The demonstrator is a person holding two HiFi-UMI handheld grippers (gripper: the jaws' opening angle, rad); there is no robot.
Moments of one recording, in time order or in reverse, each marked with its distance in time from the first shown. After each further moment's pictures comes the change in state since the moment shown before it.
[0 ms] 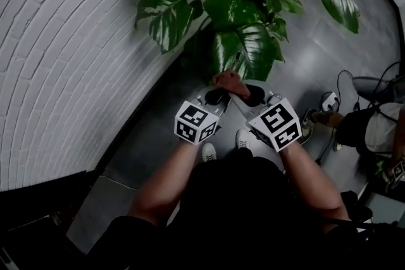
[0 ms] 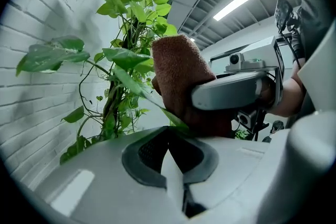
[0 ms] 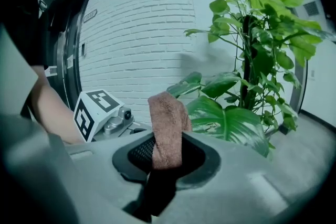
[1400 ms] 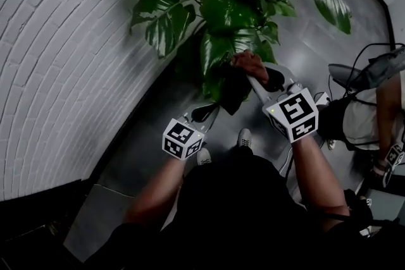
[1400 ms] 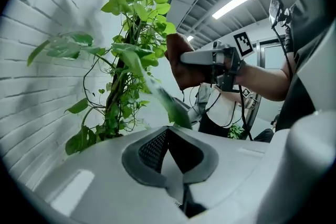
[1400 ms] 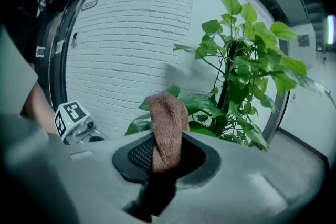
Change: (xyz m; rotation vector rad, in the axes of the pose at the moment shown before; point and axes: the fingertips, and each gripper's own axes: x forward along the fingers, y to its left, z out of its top) left arm -0.042 -0.002 -0.039 -0.013 0.040 -0.026; right arm -0.038 -0.060 0.042 -0.110 -0.042 -0.210
